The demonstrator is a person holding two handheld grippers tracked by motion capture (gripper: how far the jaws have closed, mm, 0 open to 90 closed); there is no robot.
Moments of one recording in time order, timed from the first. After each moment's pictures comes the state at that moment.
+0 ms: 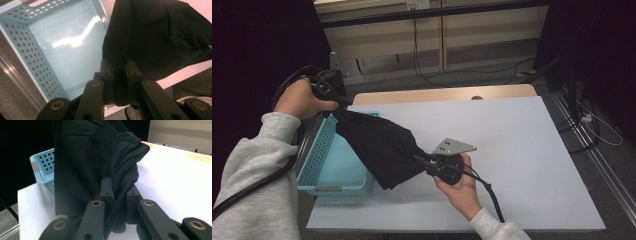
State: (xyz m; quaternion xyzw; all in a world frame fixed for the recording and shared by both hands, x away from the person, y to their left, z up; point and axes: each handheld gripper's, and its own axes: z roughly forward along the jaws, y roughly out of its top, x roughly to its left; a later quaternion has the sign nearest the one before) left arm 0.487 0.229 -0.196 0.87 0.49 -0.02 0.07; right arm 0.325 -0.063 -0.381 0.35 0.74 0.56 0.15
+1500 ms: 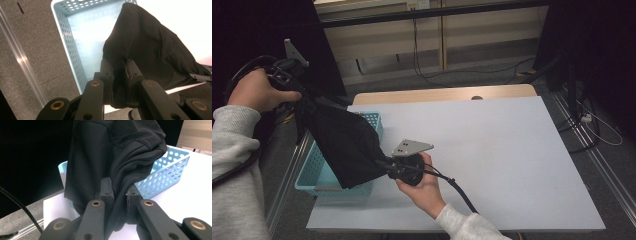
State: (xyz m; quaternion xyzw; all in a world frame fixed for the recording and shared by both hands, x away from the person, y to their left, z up) left arm 0.488 0.301 -0.164 0.83 0.55 0.02 0.08; right arm 0.333 0.025 -0.374 0.30 0.75 0.58 0.10
